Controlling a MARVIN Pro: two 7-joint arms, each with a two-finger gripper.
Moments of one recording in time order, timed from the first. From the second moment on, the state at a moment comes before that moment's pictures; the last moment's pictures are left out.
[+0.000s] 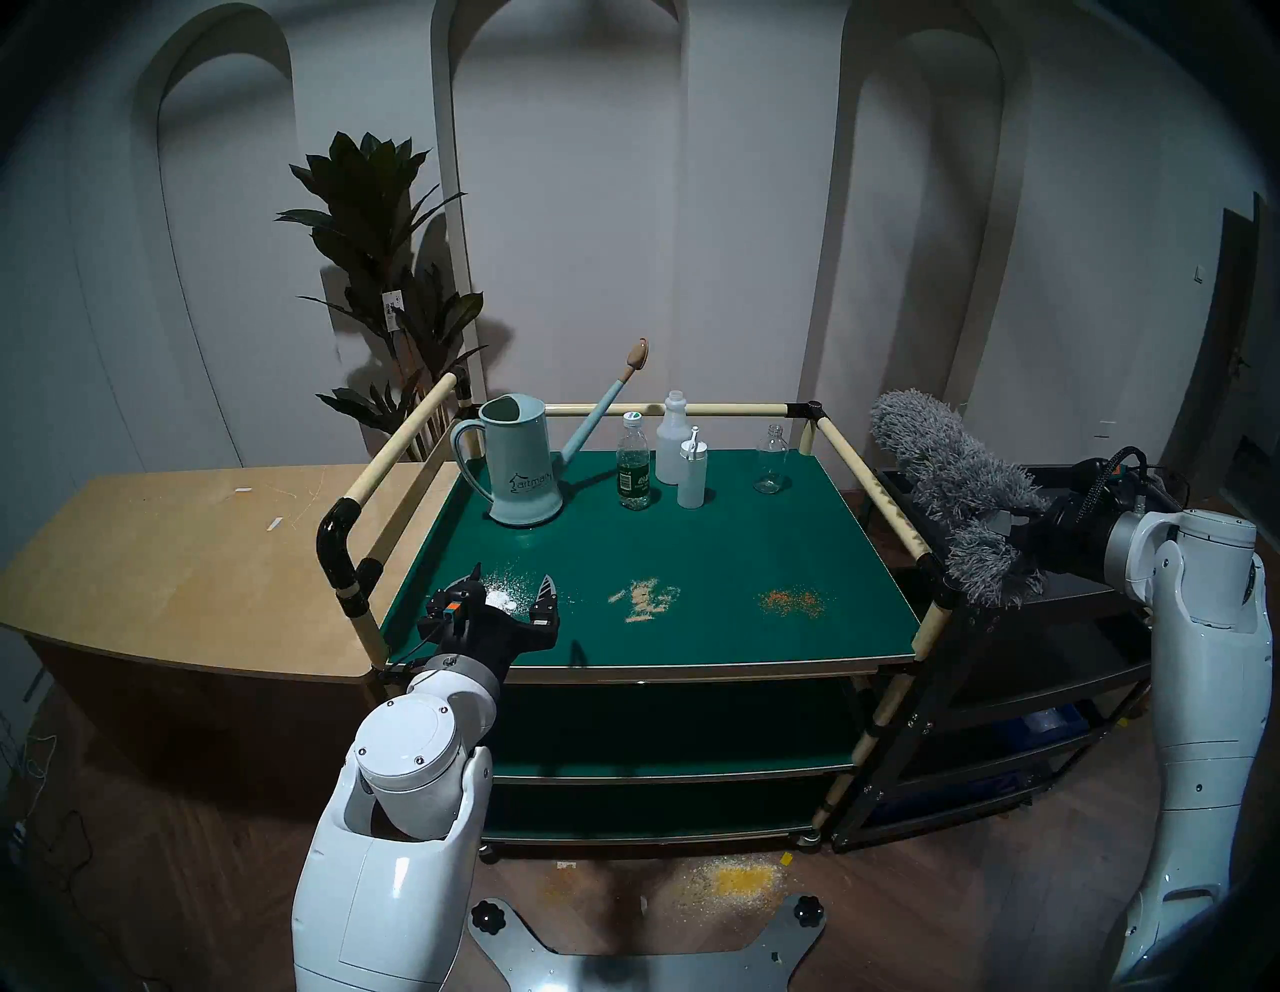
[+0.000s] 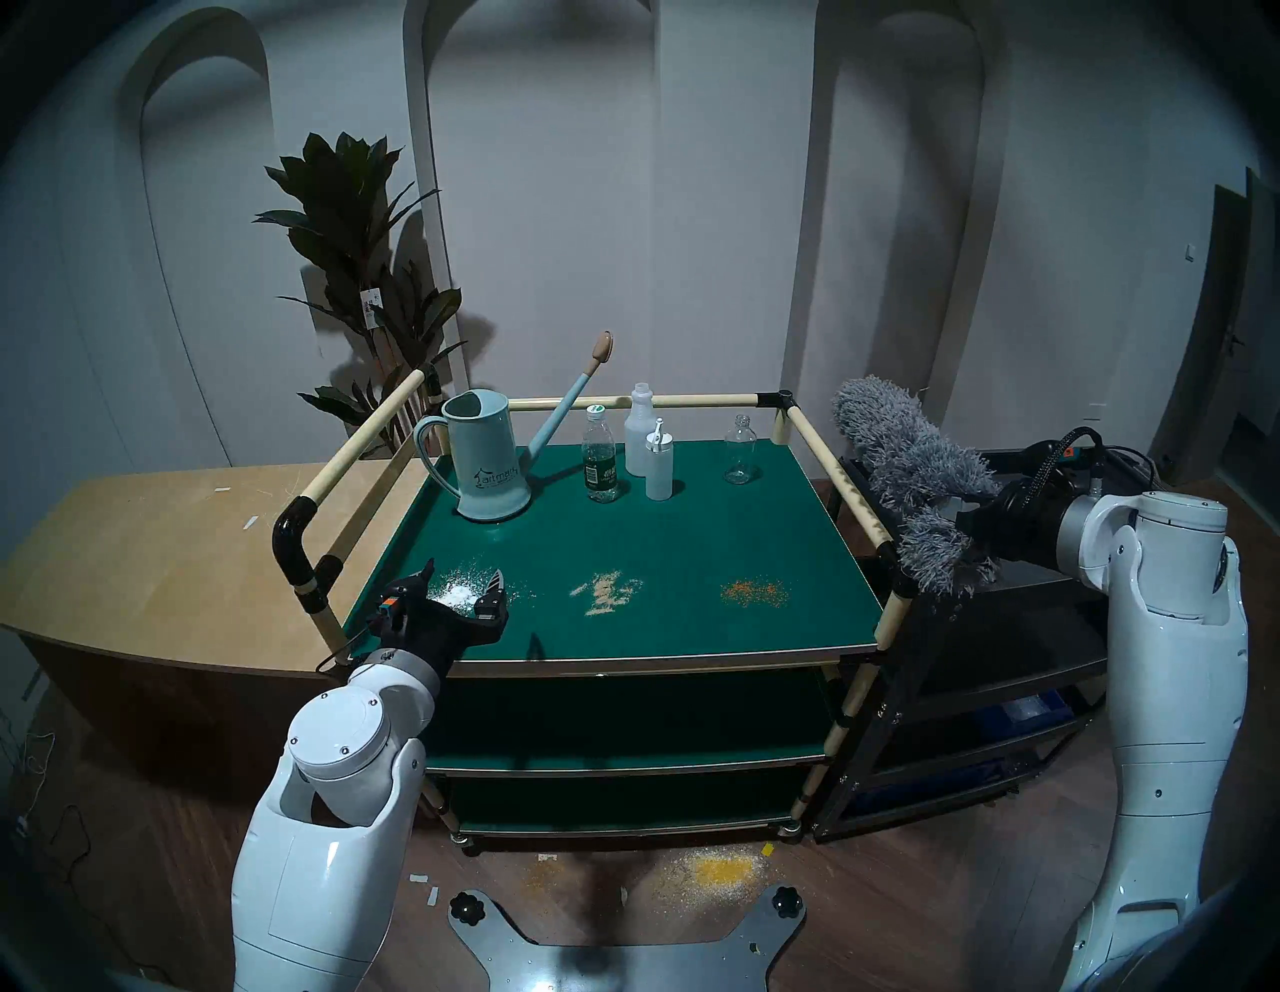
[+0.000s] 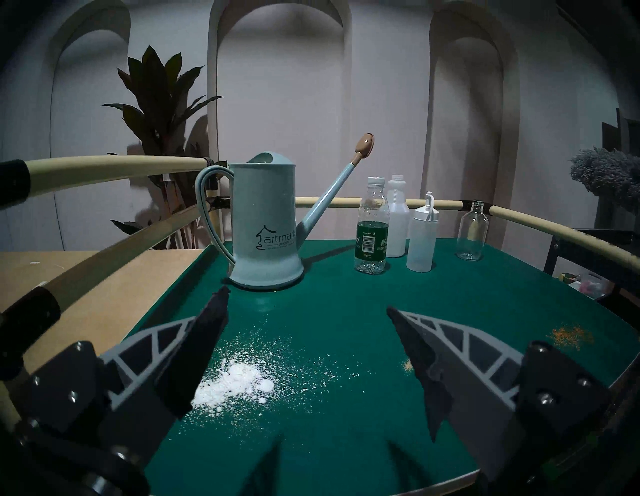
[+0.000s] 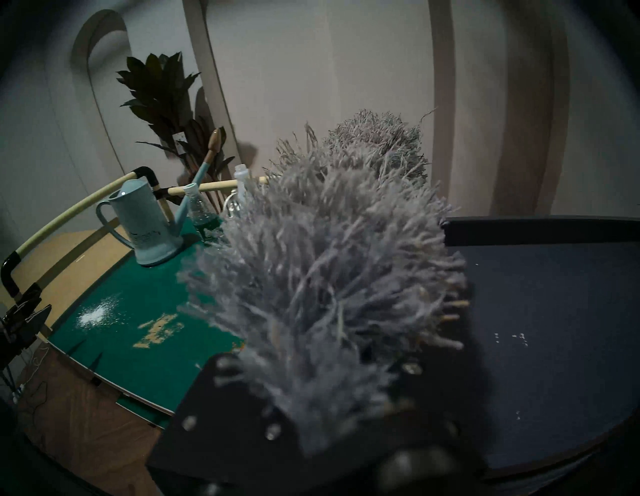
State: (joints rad) left arm 1.82 -1.52 -1.54 -1.94 -0.05 0.23 -0.02; right arm -1.52 -1.04 2.08 -1.86 0.34 0.96 0.76
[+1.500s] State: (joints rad) left arm 1.93 -1.54 -1.63 -1.99 -0.08 0.13 0.06; right arm -1.64 -1.23 1.72 -1.78 0.06 0.63 0.41
